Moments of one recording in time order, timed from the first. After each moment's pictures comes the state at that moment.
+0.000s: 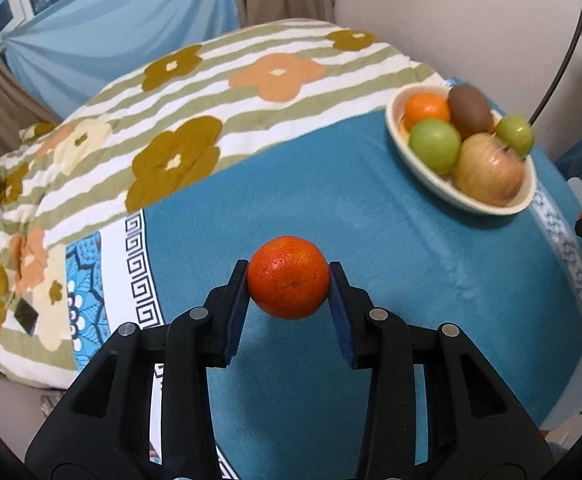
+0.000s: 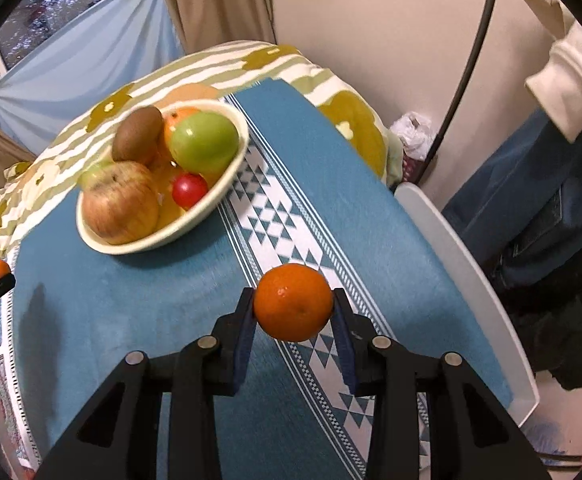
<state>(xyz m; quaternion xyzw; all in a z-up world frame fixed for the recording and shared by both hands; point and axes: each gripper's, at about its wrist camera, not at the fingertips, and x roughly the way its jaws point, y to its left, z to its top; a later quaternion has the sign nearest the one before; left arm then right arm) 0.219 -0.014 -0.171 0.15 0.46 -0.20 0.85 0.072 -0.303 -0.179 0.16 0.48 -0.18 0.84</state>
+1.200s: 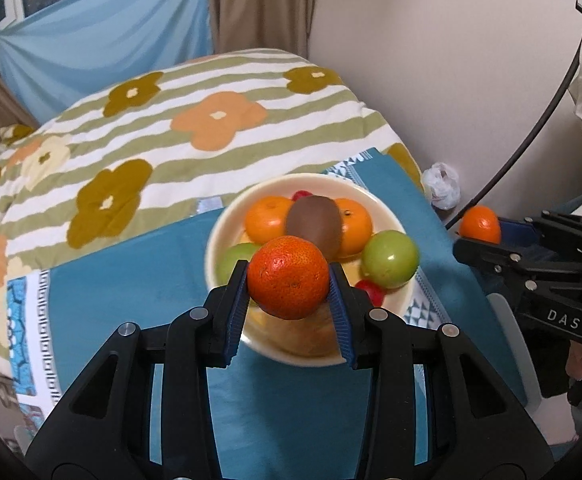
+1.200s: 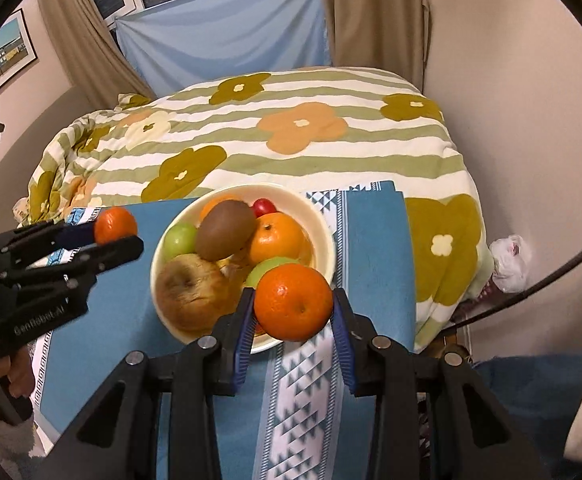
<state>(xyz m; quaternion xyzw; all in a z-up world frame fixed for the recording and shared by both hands) 0.216 -0.196 -0.122 0.08 0.45 -0.22 0.86 0.179 -0.352 -0.130 0.04 0.47 0.07 0.88</state>
